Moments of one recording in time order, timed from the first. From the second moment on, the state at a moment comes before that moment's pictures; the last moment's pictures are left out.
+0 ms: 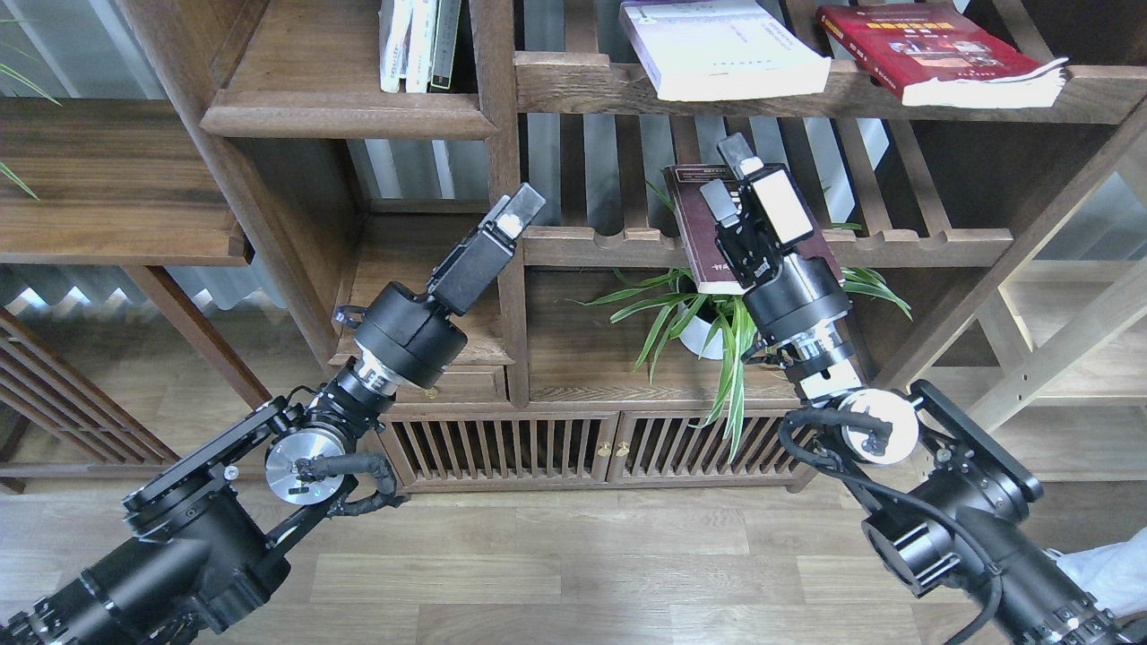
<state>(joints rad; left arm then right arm) -0.47 0.12 -0.75 -1.29 0.11 -0.49 -0.28 0.33 -0.21 1.03 1.27 0.26 0.49 0.14</state>
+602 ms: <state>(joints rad) -0.46 0.11 -0.74 -1.30 0.11 -0.49 -0.26 0.33 -0.21 1.03 1.27 0.26 0.49 0.14</state>
